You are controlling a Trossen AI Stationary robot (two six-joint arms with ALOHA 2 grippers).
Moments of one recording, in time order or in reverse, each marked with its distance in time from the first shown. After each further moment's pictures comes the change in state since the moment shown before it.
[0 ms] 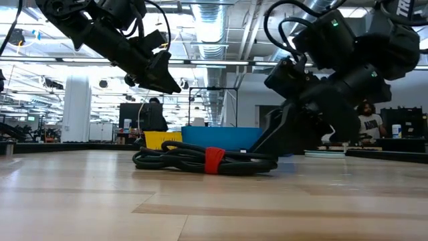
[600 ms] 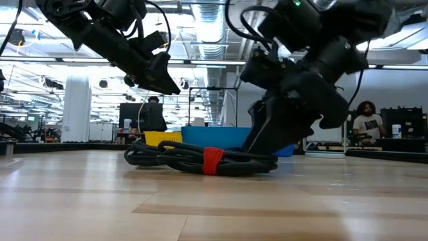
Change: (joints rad) left arm 0.000 0.000 0.000 -0.014 0.000 0.011; right arm 0.019 -0.001 0.282 -0.533 -0.019 -0.022
